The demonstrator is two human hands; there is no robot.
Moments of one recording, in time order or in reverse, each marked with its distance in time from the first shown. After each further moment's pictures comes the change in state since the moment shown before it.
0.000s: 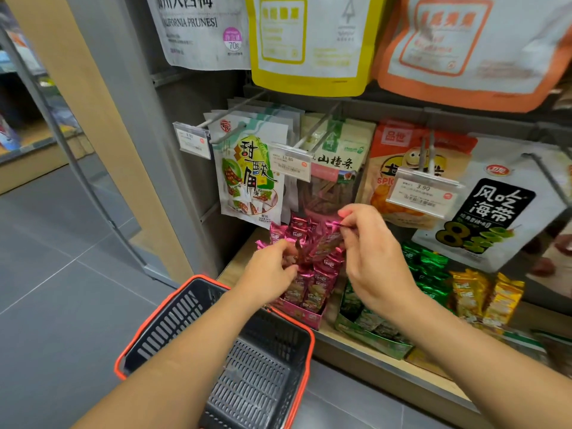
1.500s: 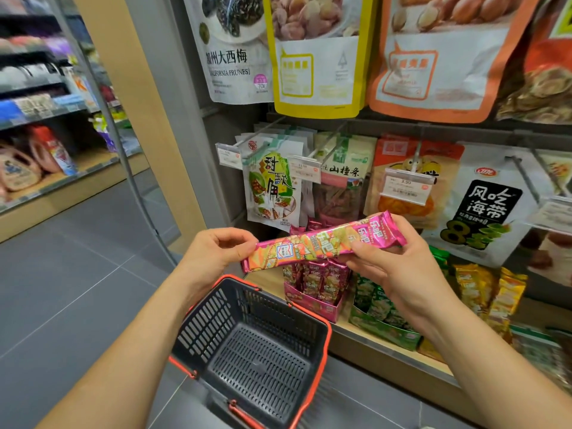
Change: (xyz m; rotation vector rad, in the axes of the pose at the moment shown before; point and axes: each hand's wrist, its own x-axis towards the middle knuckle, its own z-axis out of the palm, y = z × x) left_hand -0.092 -0.005 -0.115 -0.691 0.159 0.027; right_hand -0.044 -0.054 -0.054 1.084 -0.025 0.608
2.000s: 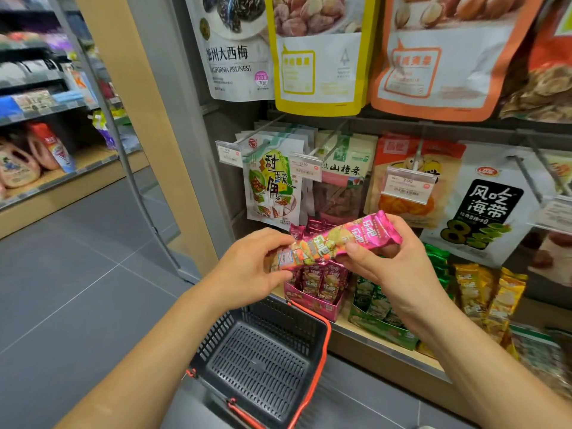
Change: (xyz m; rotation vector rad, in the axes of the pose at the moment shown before) left_hand -0.016 0.016 0.039 0.776 -0.221 0.362; right_hand -0.003 0.006 0.005 -0.151 0.015 -0.104
